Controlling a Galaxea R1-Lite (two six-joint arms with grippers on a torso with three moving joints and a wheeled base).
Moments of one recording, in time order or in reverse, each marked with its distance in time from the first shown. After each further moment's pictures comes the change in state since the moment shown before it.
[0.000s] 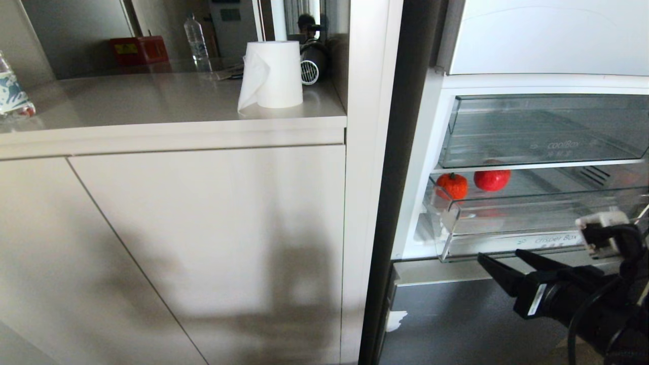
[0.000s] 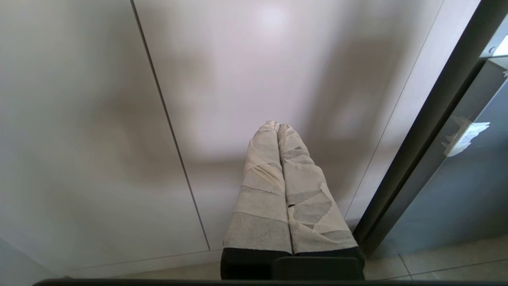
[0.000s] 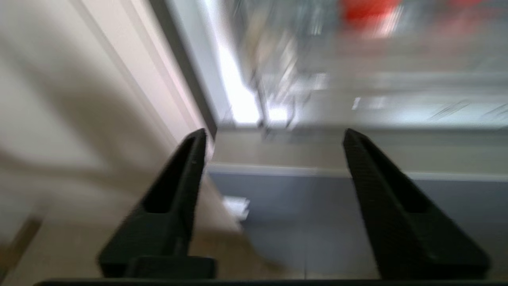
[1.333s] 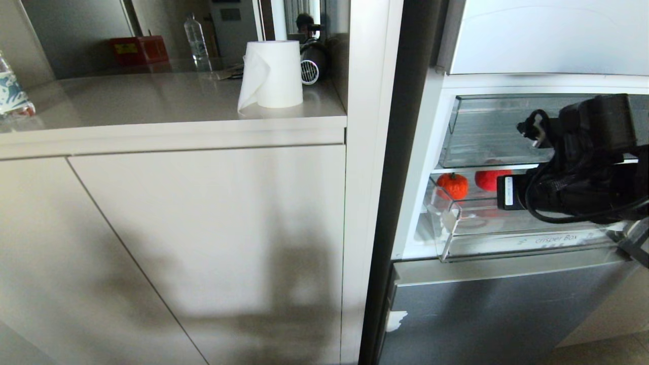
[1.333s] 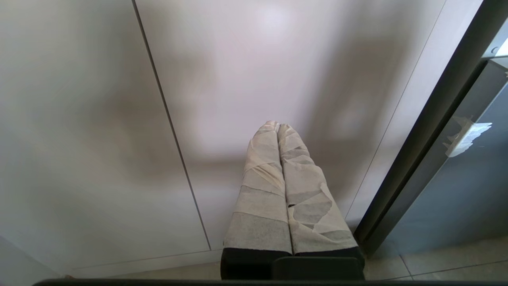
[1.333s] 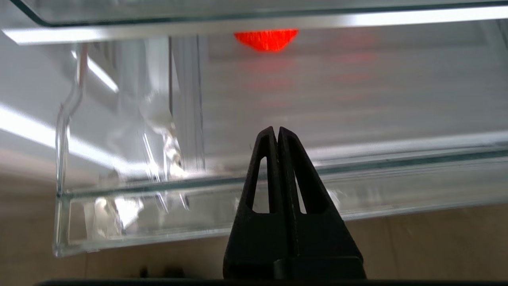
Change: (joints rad) left arm 0.000 0.000 0.000 0.000 0.000 0.000; right arm -0.268 0.300 -0.900 0.947 0.041 -0.064
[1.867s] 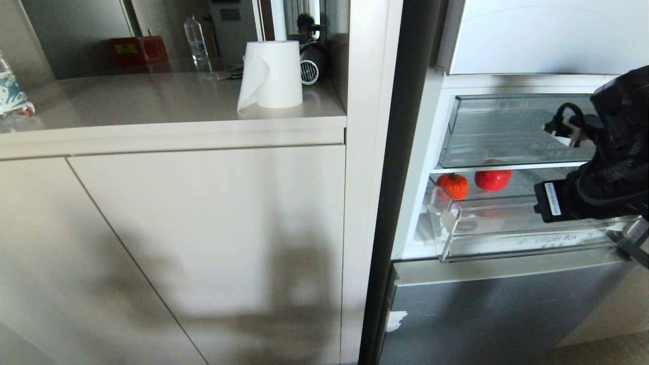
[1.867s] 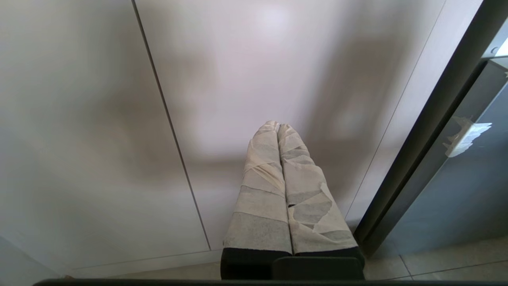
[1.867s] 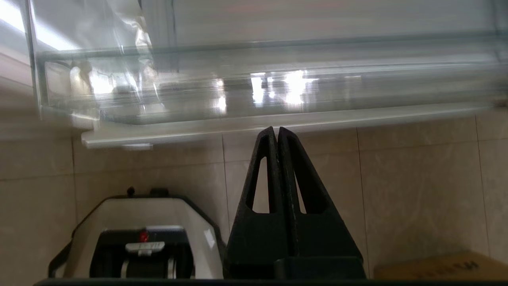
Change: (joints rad) left arm 0.000 0.000 0.000 0.000 0.000 0.000; right arm -0.008 -0.082 -0.191 0.513 0.000 0.014
